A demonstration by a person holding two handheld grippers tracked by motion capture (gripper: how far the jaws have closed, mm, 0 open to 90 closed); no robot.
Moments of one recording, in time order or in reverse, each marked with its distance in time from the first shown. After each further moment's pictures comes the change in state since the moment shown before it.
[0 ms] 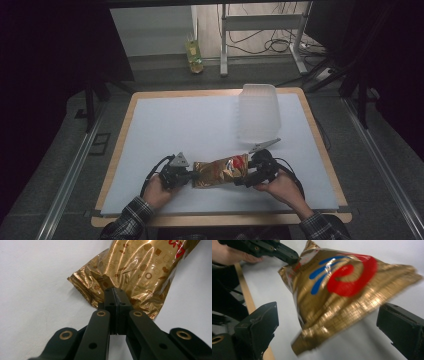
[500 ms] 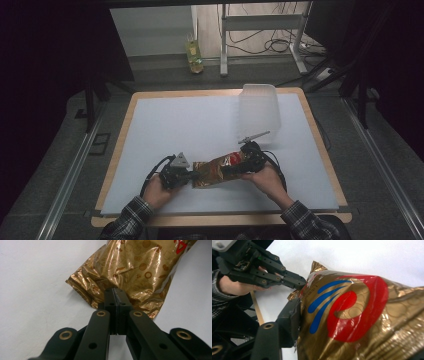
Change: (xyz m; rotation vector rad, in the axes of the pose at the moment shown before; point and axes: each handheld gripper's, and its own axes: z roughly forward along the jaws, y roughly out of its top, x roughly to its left) left arm 0.000 0.001 0.000 0.004 0.000 0.015; right arm -0.002 0.028 0.027 -0.027 0.070 0.110
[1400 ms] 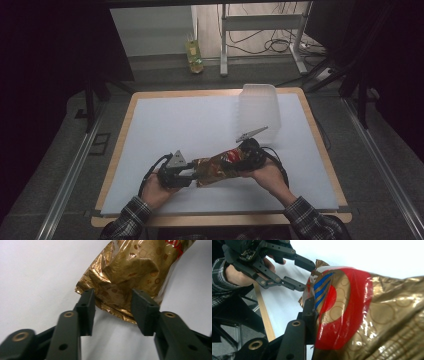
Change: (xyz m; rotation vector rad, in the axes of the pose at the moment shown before) left arm -0.003 0.004 -0.014 -0.114 0.056 0.025; right arm 0.019 0.014 -0.017 0.017 -0.008 -0.137
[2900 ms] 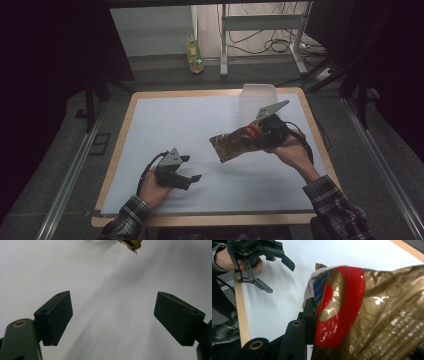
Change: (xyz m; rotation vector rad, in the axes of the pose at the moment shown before) left arm 0.011 -0.004 -0.003 -0.091 -0.051 0.020; right arm -0.014 0.045 -0.083 -0.011 -0.148 -0.309
